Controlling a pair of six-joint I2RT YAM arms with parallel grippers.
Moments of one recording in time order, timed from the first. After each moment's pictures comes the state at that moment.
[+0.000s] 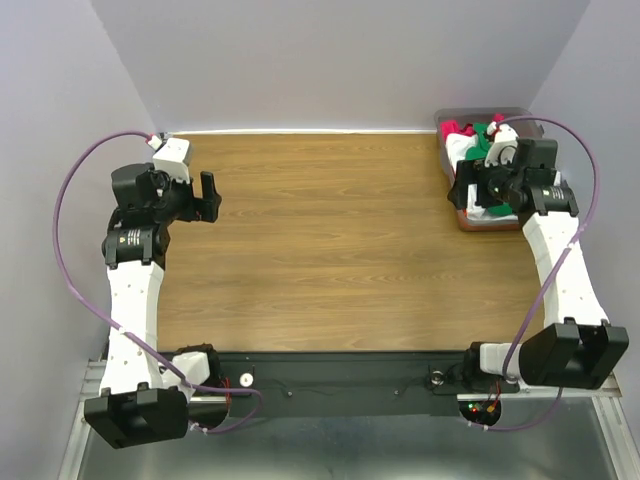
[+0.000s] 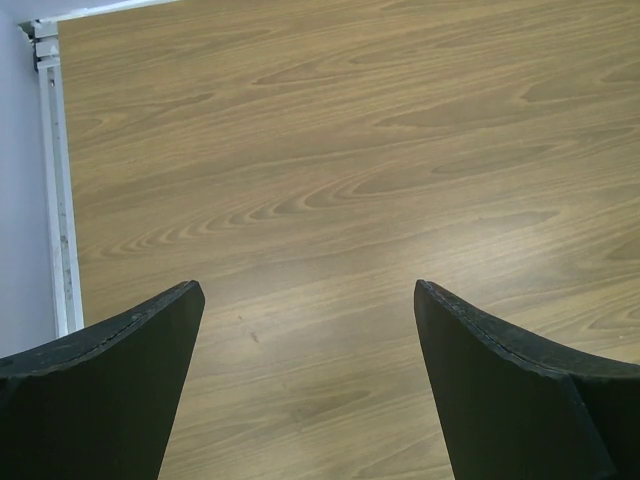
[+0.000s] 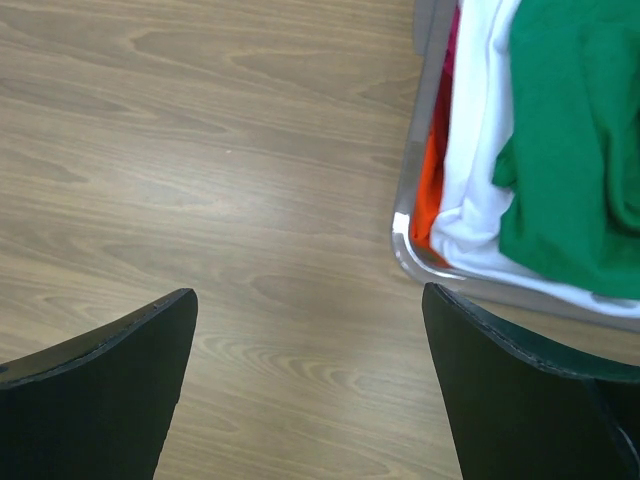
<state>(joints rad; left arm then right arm) 0.13 1.01 1.14 -0.56 0.35 0.13 -0.09 1.25 1.29 -0.68 -0.34 -0.12</state>
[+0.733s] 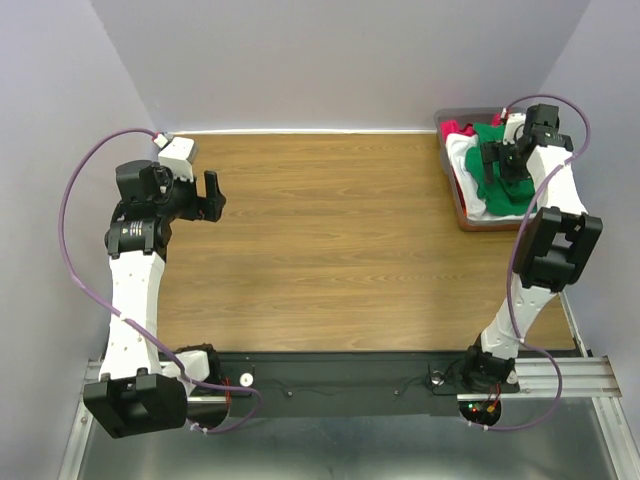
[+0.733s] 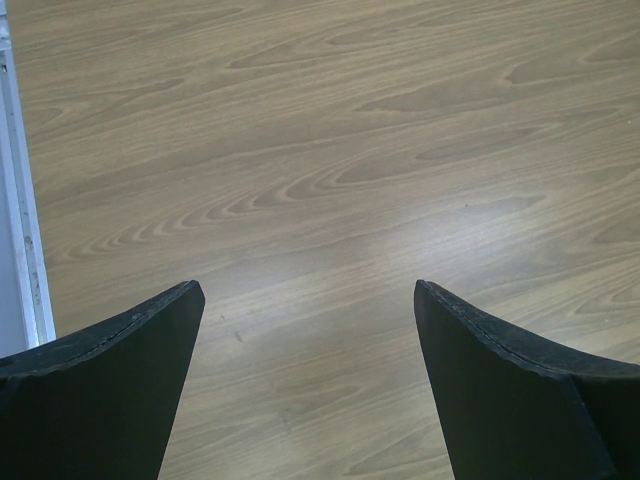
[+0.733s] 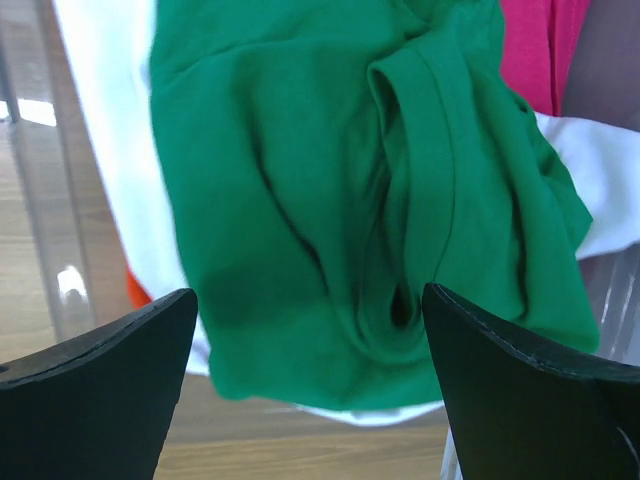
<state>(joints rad) 0.13 1.07 1.15 -0.57 0.40 0.14 -0.26 1.95 1.82 -0.80 -0.09 -0.32</state>
